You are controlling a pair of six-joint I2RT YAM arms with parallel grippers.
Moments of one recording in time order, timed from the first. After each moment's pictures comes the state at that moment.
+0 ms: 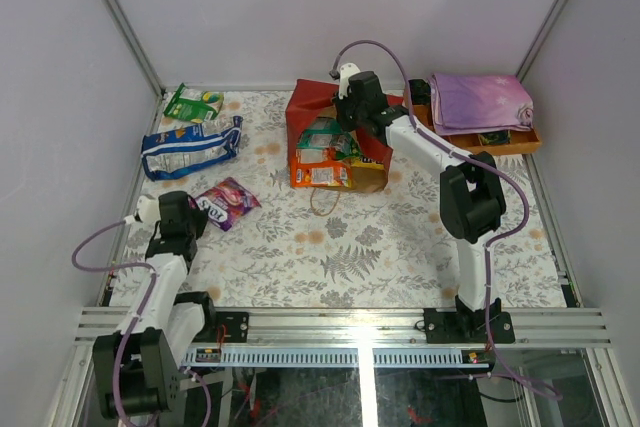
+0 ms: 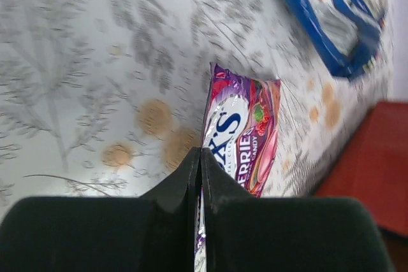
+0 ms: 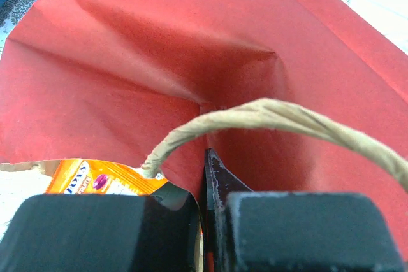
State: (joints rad) left arm 0.11 0.88 0.35 -0.16 -0.17 -1.06; right arm 0.51 2.07 1.73 -0.24 -0.04 0.03
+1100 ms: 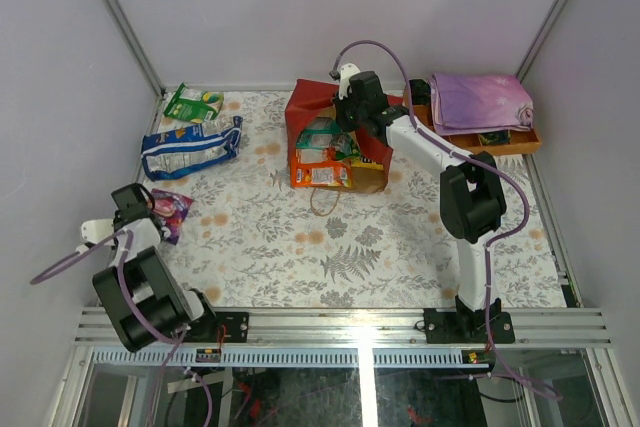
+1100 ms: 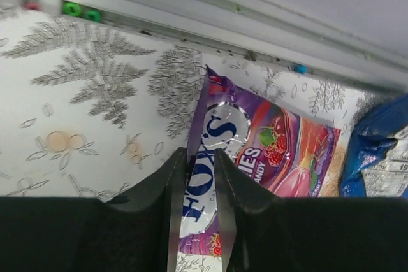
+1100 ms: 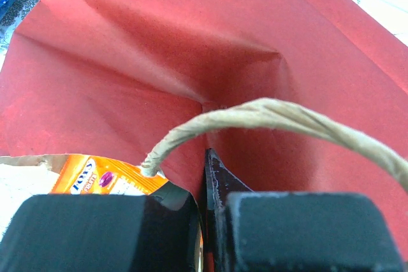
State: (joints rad) left arm 0.55 1.20 0.53 -0.29 -0.47 -1.27; right arm 0.51 2.07 1.73 -0.24 -0.07 0.04
